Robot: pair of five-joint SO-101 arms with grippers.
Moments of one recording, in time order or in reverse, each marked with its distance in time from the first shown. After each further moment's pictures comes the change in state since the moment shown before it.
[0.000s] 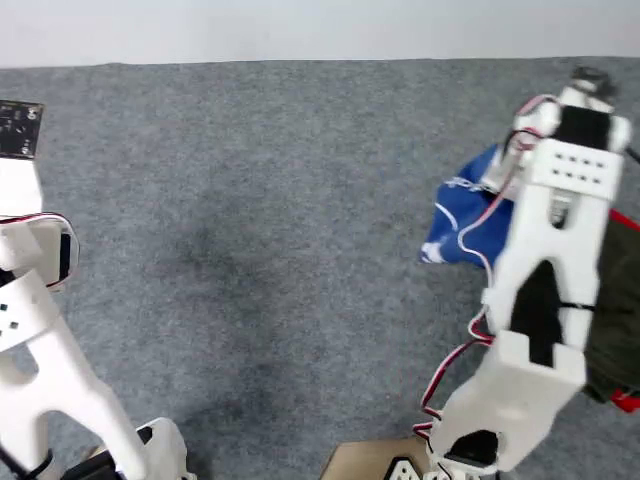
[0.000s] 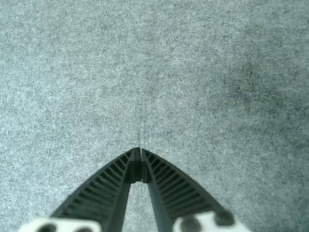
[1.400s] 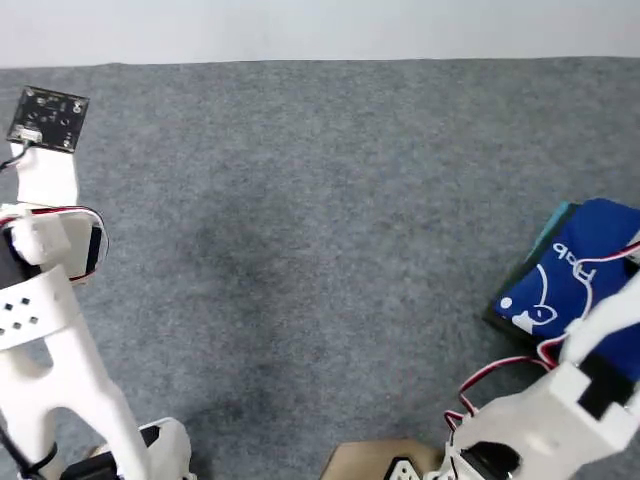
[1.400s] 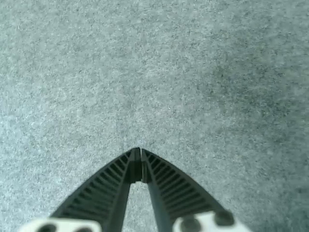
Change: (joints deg) left arm 7.5 0.0 0.0 0.0 0.0; right arm 28.4 -6.2 4.0 0.1 17.9
